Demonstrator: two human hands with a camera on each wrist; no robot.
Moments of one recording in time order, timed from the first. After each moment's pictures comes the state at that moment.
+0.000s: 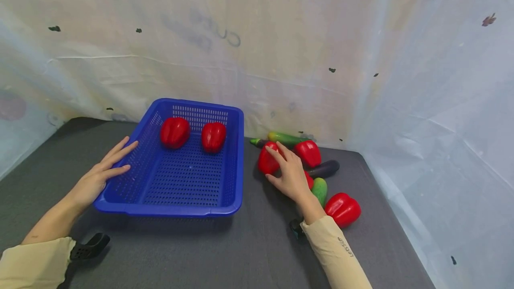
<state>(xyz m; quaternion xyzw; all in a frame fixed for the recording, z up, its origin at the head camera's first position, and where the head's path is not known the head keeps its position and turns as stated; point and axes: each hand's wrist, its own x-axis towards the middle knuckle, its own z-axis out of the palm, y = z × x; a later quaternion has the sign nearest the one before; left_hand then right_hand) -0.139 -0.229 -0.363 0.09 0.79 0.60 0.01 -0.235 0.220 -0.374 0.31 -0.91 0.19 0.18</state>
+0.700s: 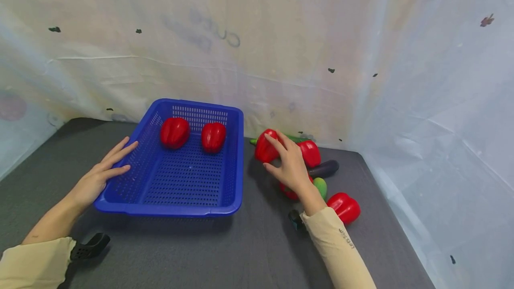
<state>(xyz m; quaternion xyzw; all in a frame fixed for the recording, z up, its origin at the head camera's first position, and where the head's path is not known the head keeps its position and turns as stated) -0.138 -0.229 -0.361 0.09 0.80 0.60 0.02 -0.240 0.211 -0.346 0.31 -0.90 0.22 0.20</state>
